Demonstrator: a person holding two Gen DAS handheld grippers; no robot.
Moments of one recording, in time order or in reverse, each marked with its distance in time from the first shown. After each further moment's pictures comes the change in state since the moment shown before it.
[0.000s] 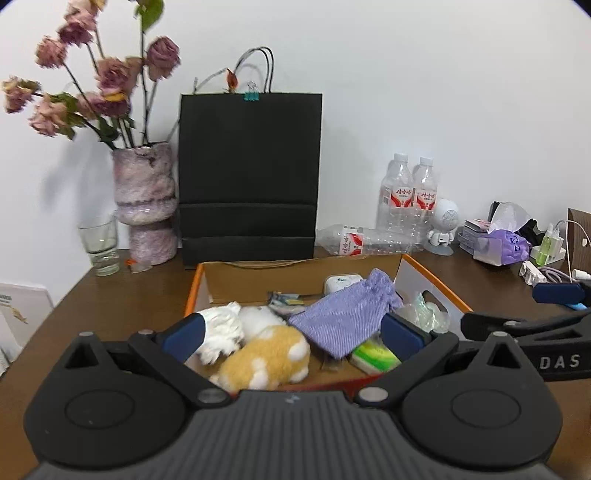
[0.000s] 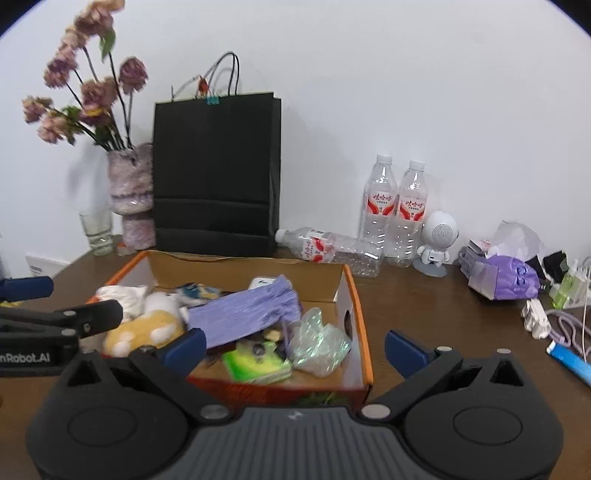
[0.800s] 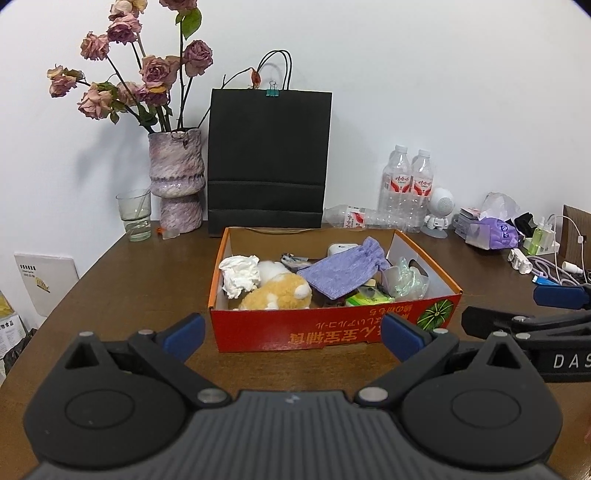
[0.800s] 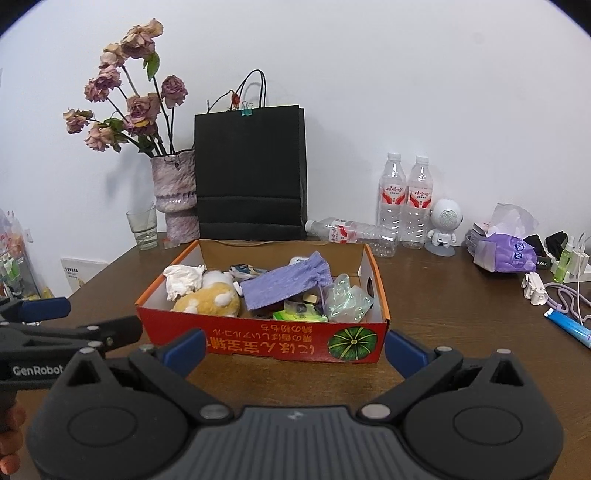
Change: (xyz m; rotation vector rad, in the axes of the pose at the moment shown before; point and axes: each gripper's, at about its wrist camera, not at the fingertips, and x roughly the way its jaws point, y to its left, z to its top) left arm -0.078 -0.005 -0.029 -0.043 0.047 0.037; right arm -0.090 0.018 -0.031 0.022 0.007 0.071
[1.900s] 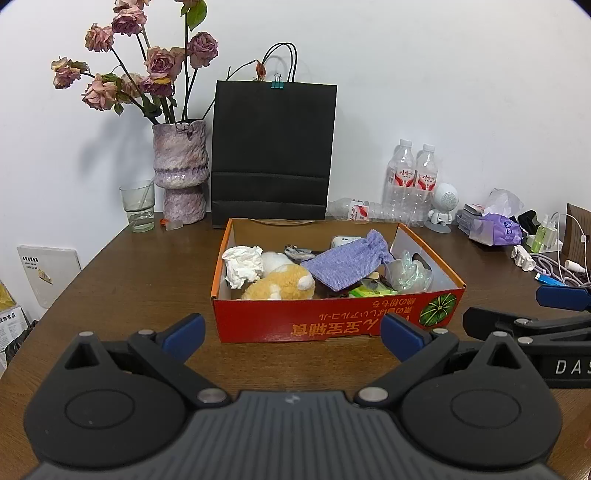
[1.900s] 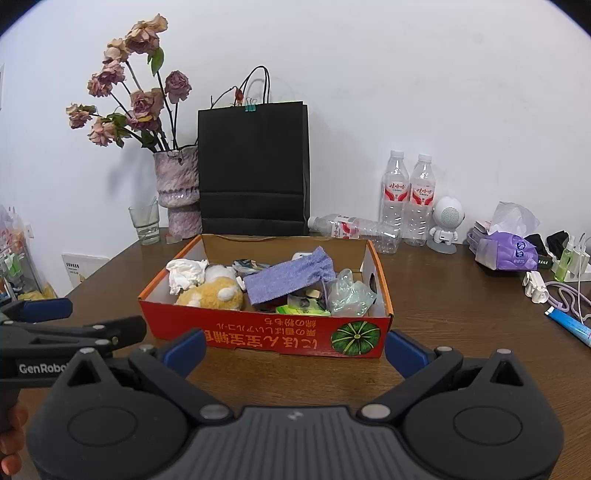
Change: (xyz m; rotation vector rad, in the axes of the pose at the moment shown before) left arm 0.002 0.000 -0.004 -0.009 0.017 0.009; right arm -0.001 0.003 -0.004 -0.005 0.005 0.000
